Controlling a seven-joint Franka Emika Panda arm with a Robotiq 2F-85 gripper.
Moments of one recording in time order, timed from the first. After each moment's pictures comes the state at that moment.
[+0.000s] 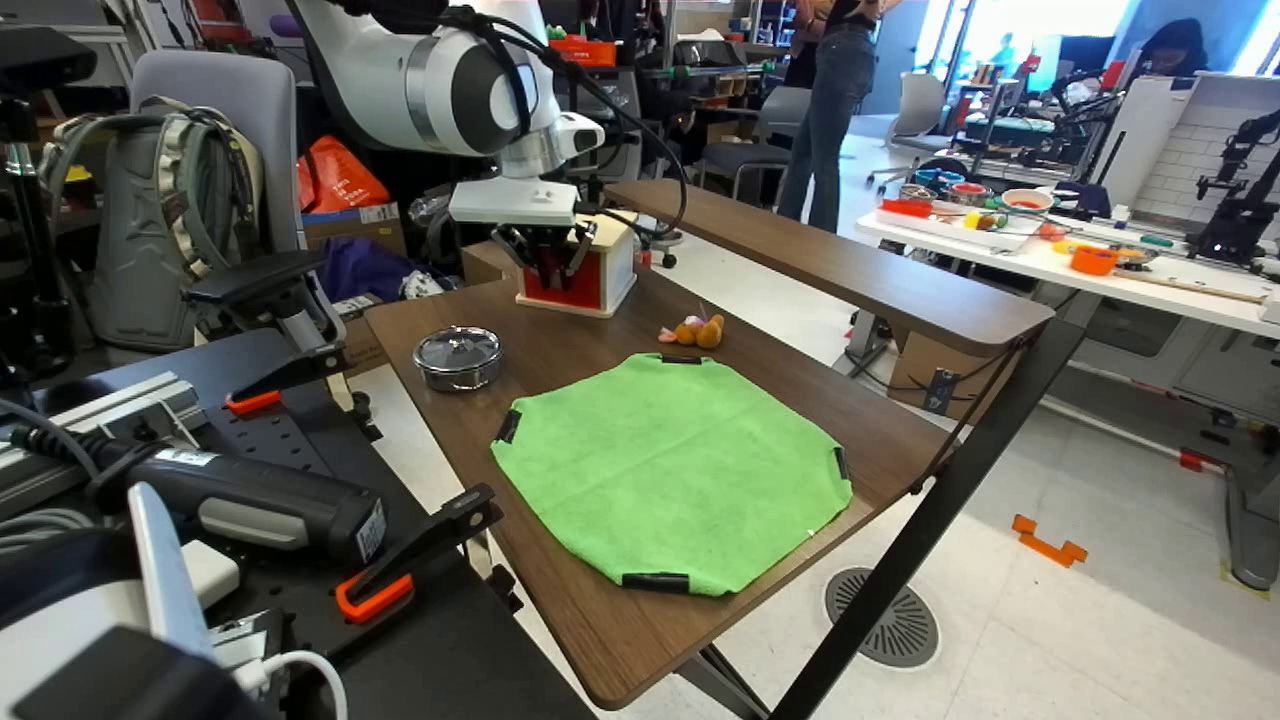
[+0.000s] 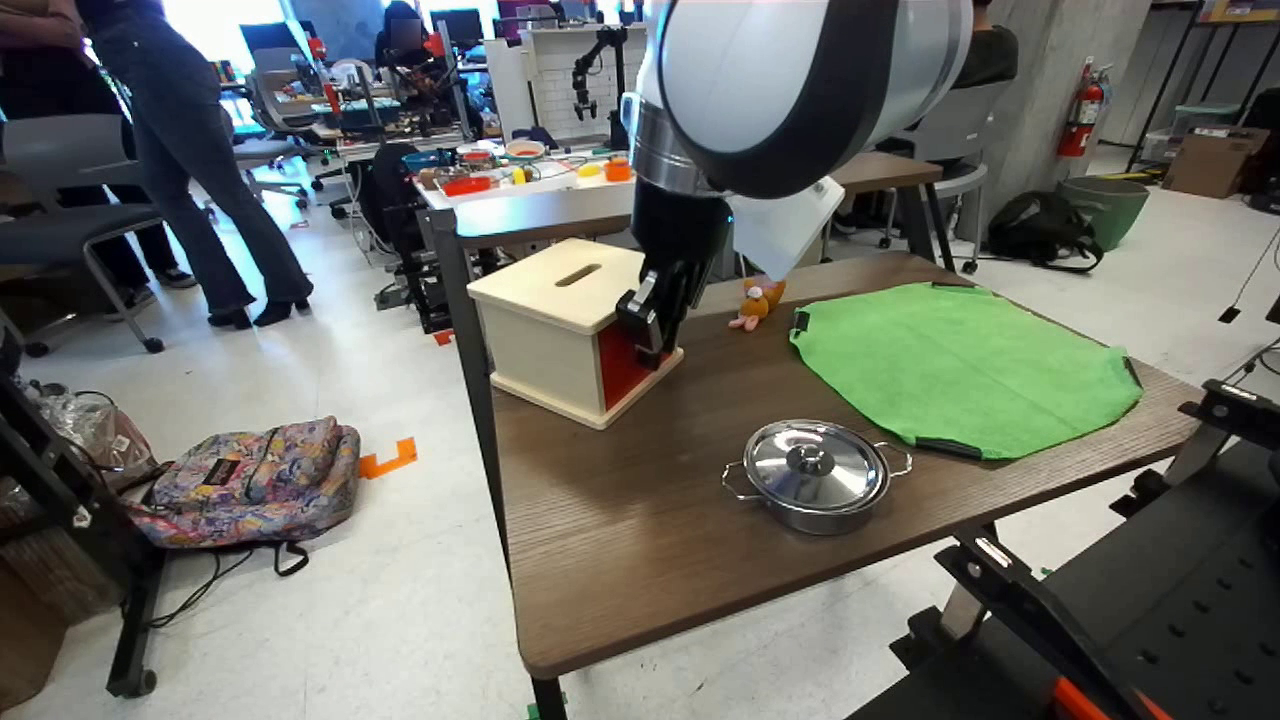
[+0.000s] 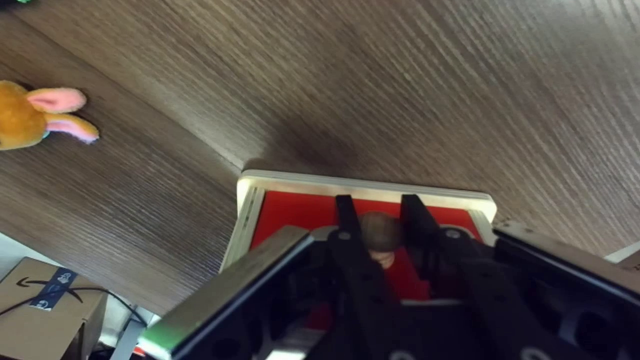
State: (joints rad) arm 0.14 0.73 0.11 -1.95 -0.25 2.94 -0.21
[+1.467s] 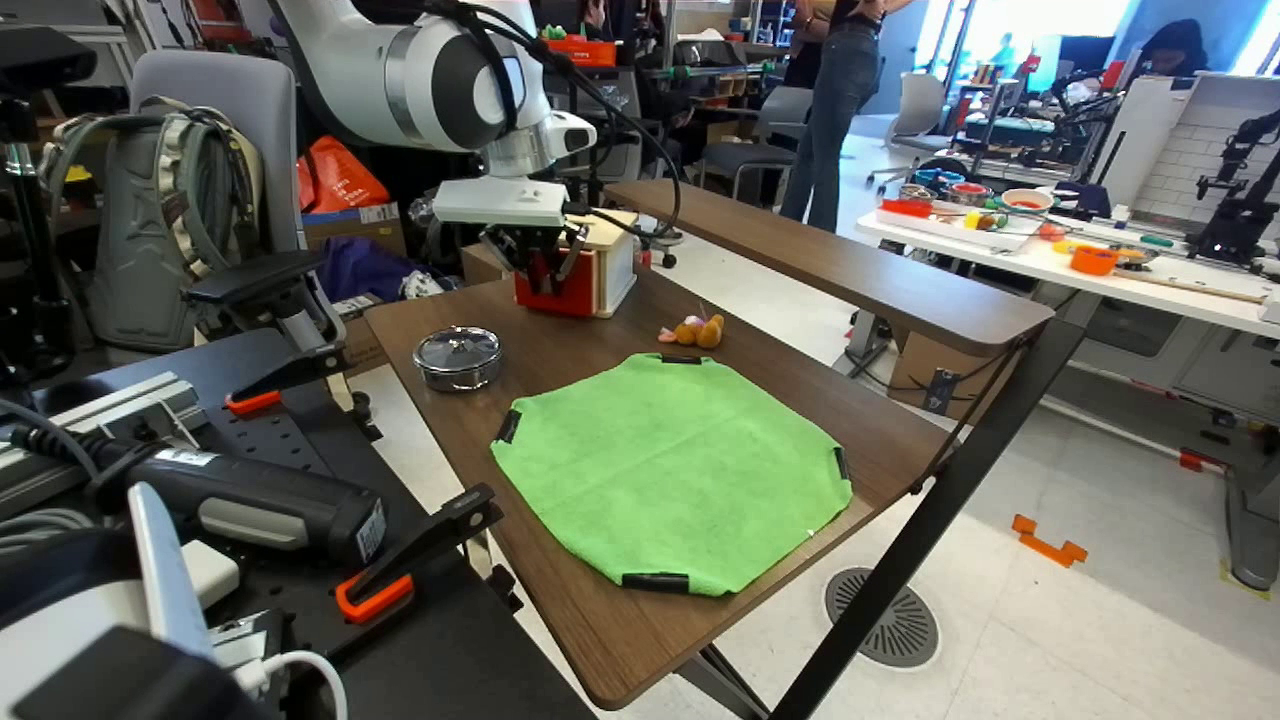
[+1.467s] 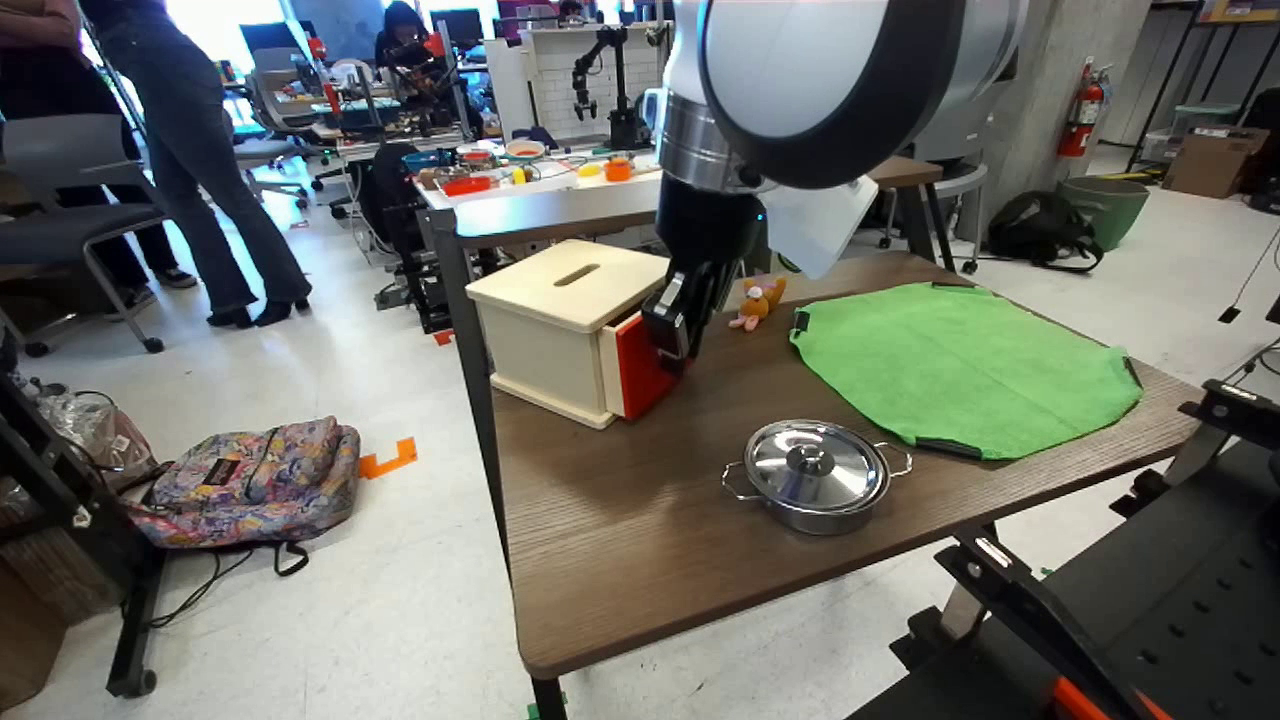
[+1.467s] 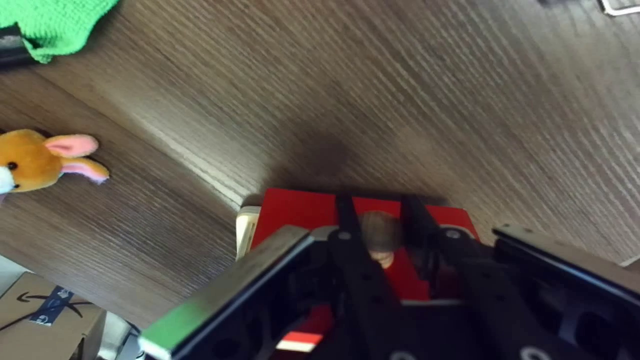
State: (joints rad) arm 0.14 0.67 0.11 -2.04 -0.25 2.95 -0.21
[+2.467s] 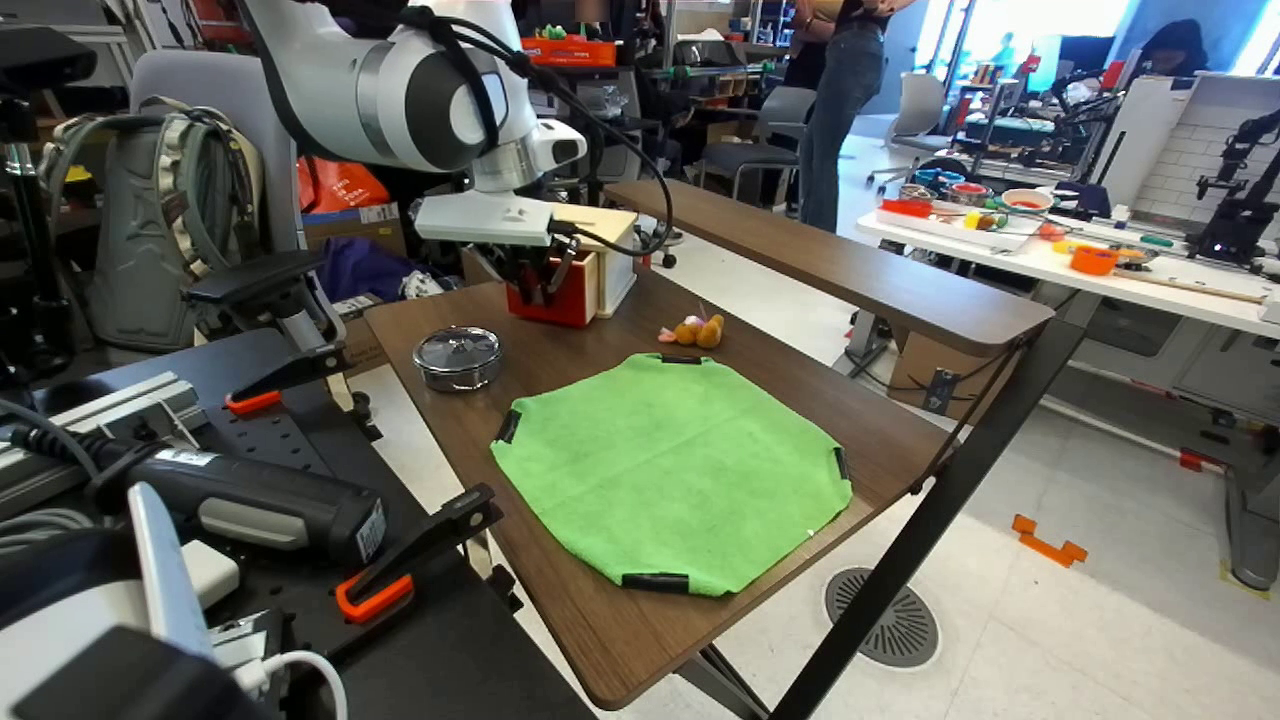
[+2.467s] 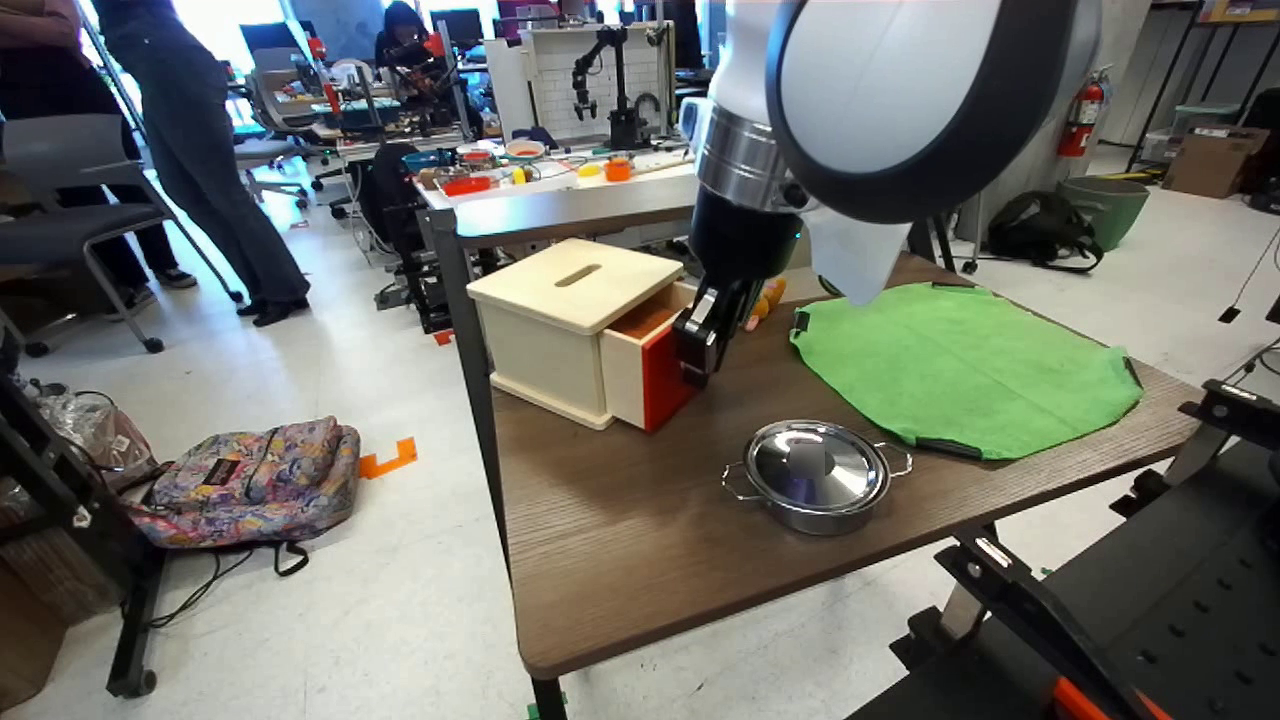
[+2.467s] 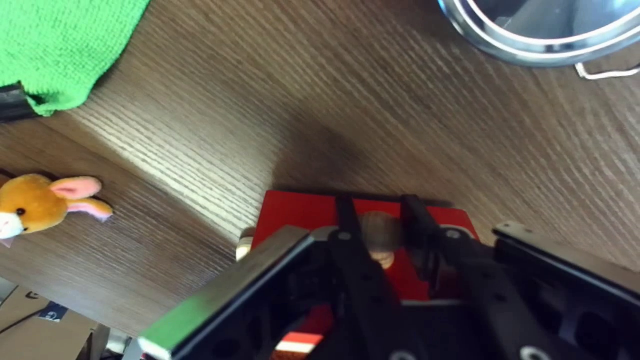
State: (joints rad) arm 0.12 0.65 0.10 -2.15 -0.25 3.06 -0.20
